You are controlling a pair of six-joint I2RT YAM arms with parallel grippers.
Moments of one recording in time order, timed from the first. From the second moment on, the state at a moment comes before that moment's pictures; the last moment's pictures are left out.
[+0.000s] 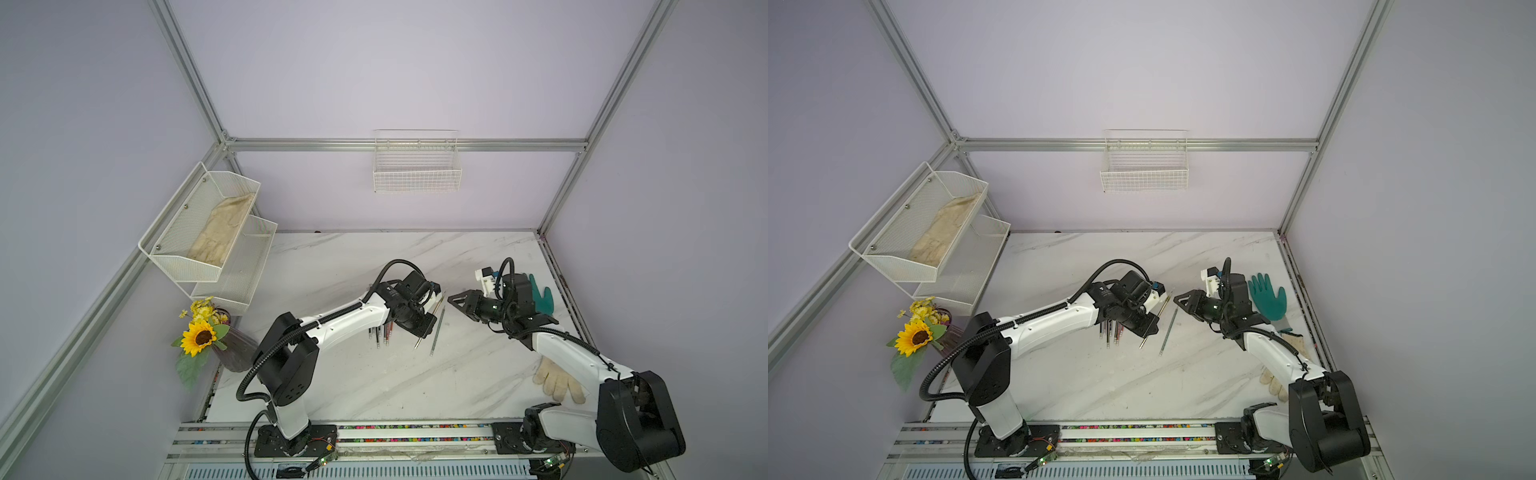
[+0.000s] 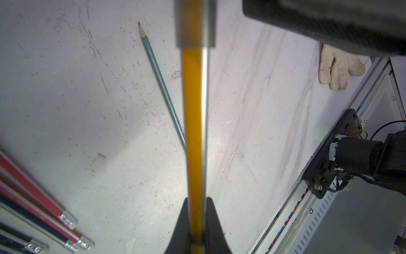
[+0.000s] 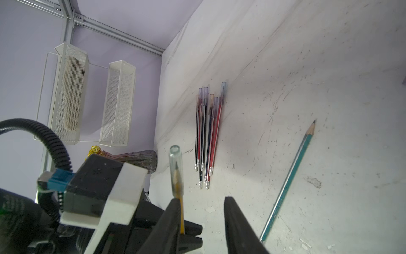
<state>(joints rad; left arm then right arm) -0.83 1.77 1.38 -0.69 0.28 -0.25 0.20 1.26 0.67 0.04 -0.68 0.78</state>
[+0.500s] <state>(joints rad) -0.85 1.79 1.38 -0.68 0.28 -0.25 0.20 1.30 0.71 0.07 -0.70 0.79</state>
